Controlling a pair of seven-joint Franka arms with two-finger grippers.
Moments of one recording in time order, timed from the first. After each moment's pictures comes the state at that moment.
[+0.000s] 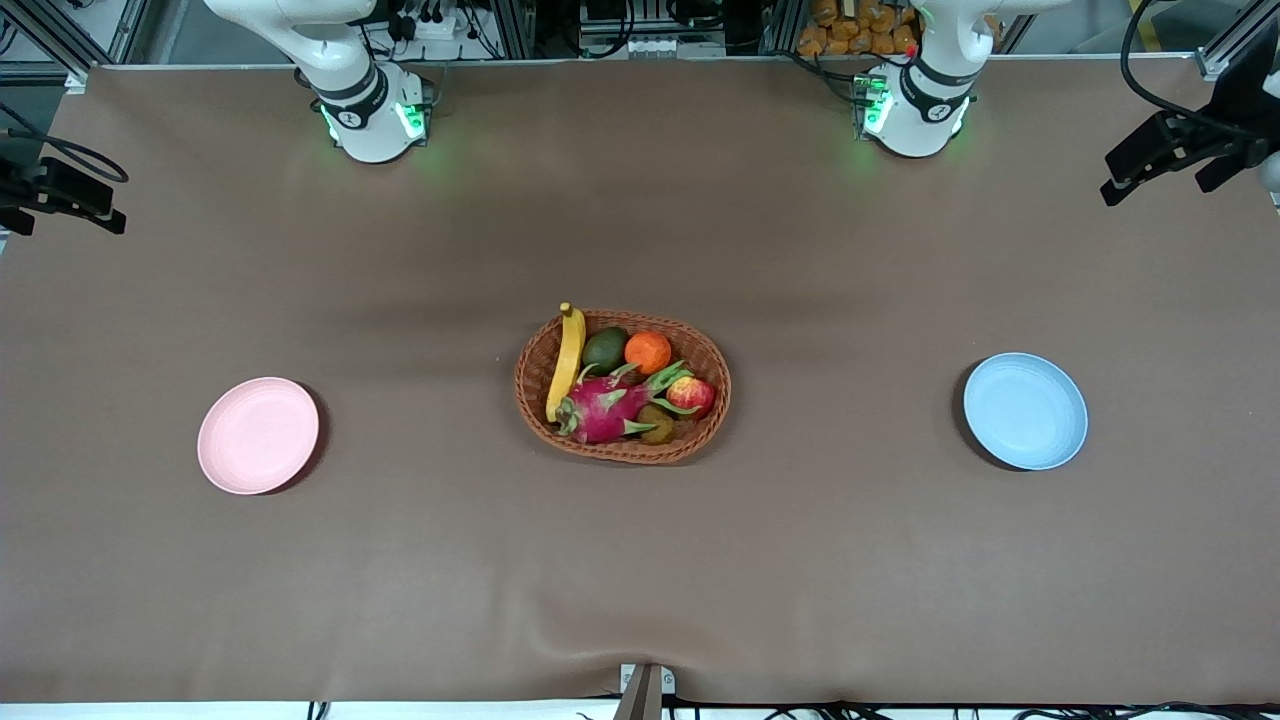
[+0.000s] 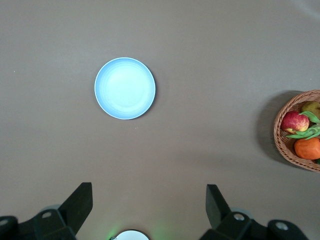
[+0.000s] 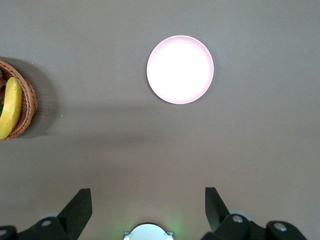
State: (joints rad) left arm -0.02 -0.12 -0.07 -1.55 0.00 1.45 -0.24; right arm 0.01 -0.03 -0.09 -1.51 -0.01 1.38 -0.09
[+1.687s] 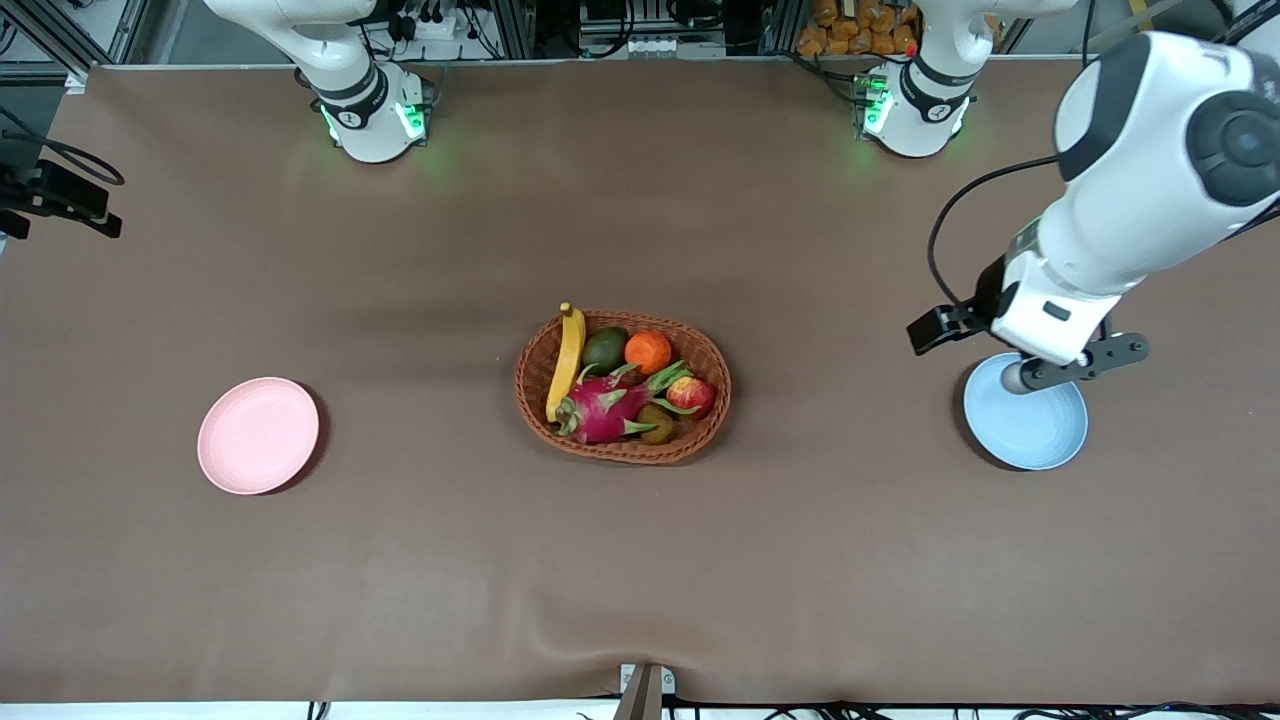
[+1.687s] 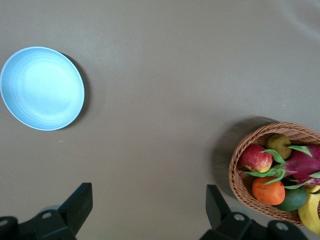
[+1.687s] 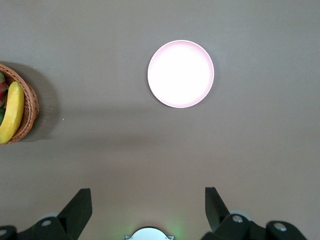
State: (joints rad) left arm -0.16 0.21 -0.15 -1.54 -0.04 1.73 -0.57; right arm 0.01 -0.01 -0.09 -1.50 0.00 1.40 -0.09
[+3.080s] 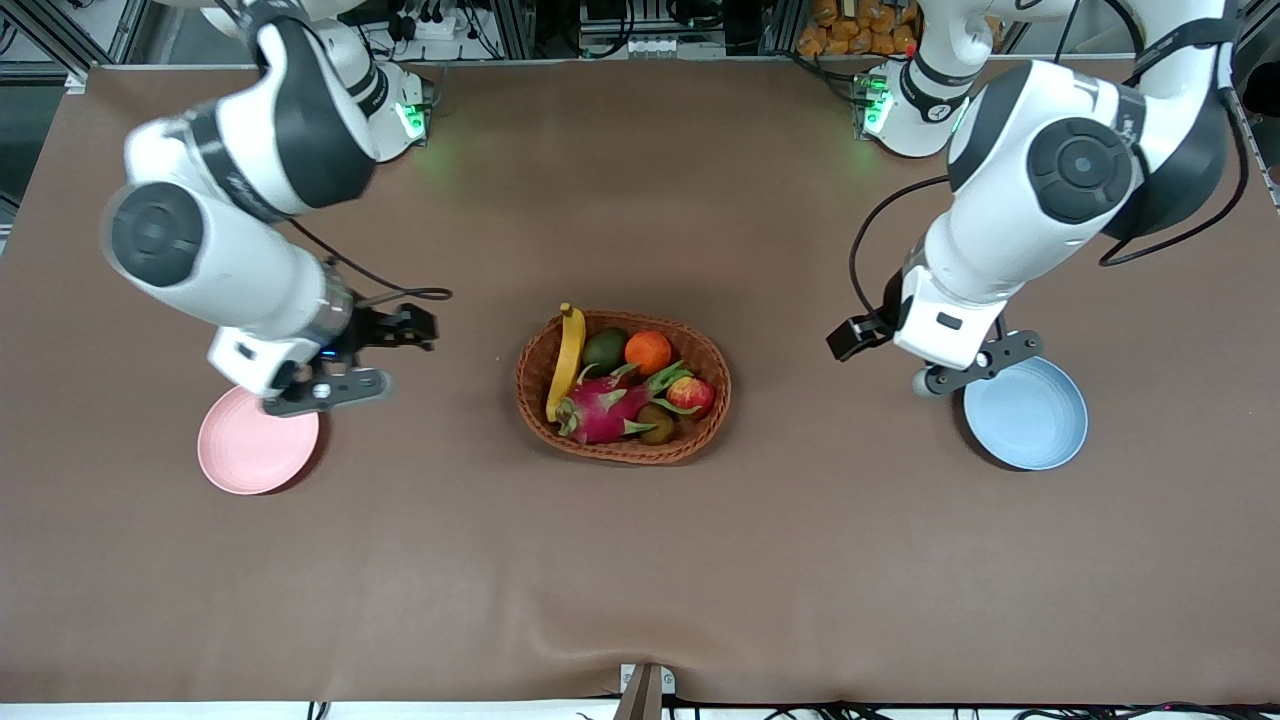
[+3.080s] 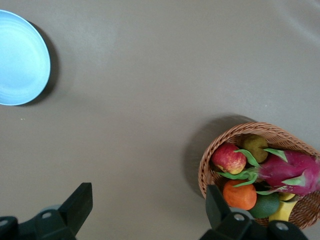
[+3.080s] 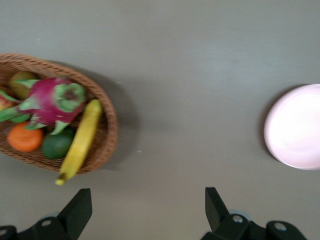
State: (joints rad) left arm -0.27 0.26 -0.15 -1.54 -0.04 1.79 -0.79; right arm 0.38 0.31 -0.11 -1.41 0.09 1.61 0.11
